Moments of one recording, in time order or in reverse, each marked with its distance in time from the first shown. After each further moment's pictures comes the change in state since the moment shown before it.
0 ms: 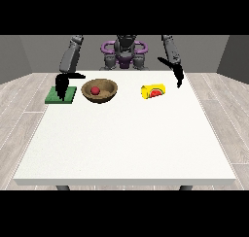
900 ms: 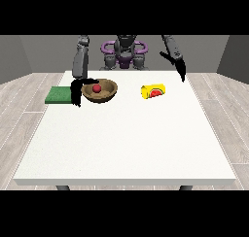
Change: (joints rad) left arm 0.075 0.026 -0.014 -0.129 0.025 -0.053 0.033; right arm -0.057 0.132 0.028 0.138 0.005 -0.101 -0.057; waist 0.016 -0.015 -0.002
